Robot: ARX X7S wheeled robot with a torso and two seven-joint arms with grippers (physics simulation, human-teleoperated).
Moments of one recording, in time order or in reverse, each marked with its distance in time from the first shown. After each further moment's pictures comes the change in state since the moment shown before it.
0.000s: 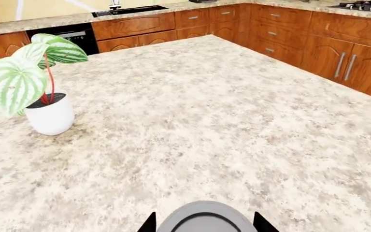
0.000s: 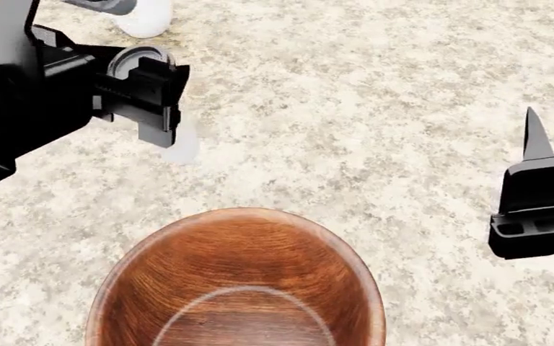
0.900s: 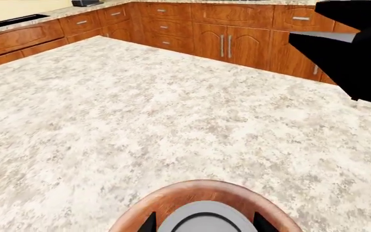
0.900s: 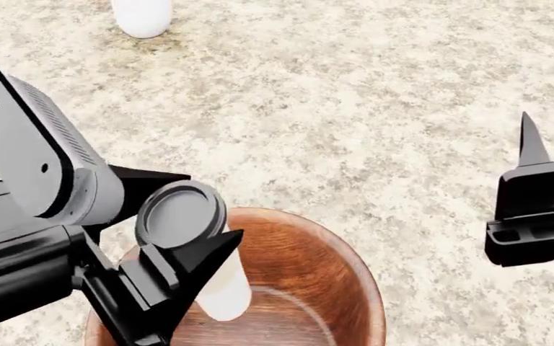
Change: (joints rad) left arm 0.103 -0.128 -0.027 0.372 -1.038 -0.097 -0.564; right arm 0.011 0.038 -0.024 0.001 0.085 -0.012 0.061
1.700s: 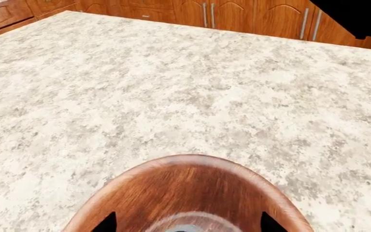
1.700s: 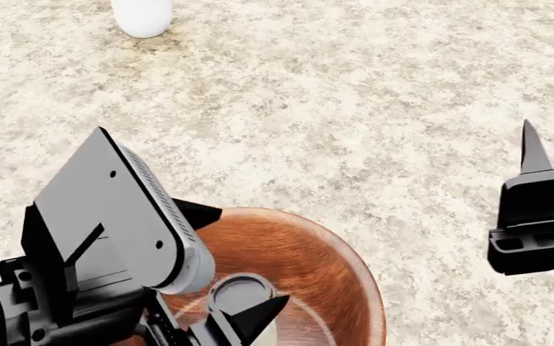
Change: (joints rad) left arm 0.048 0.044 0.143 0.028 0.194 0.005 0.154; right arm -0.016 0.036 -0.002 0.005 0.059 -0.021 0.032
